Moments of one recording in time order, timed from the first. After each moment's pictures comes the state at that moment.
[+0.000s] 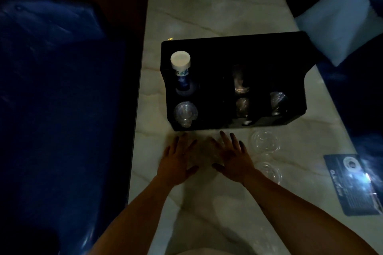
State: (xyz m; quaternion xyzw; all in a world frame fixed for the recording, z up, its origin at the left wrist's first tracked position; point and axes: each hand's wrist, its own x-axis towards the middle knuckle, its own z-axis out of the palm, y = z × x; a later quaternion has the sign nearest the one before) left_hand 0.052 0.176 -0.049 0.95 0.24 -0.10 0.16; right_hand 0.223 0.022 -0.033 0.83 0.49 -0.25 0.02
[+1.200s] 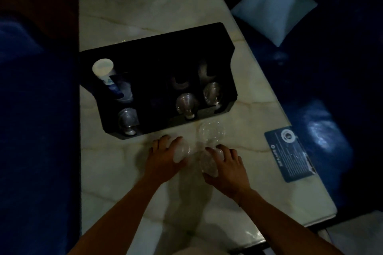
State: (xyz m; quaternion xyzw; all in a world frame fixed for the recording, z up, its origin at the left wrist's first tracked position) left_hand 0.148 0.093 -0.027 0.95 0.24 -0.09 0.16; right_hand 0.242 -0.113 -0.008 0.91 0.33 -0.21 -0.11
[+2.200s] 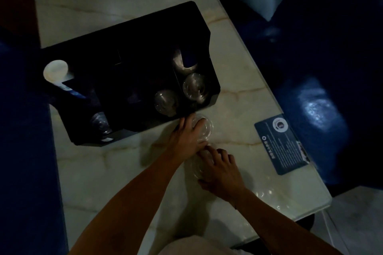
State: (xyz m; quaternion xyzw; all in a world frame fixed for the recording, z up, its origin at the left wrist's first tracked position) left_hand 0.271 0.044 -0.047 0.98 0.10 -0.12 0.16; right_hand 0.252 -0.136 -0.035 0.89 0.38 -0.21 -0.10
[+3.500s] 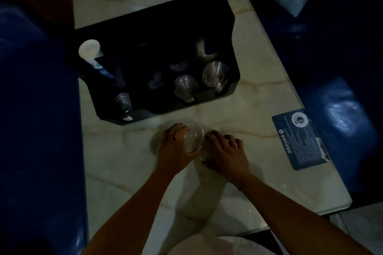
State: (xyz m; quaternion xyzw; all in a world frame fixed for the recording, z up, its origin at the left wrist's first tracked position) left_hand 0.162 0.051 -0.035 0.94 0.26 0.00 0.24; right_hand 0.252 -0.124 -0.051 0.88 0.41 -0.19 -0.12
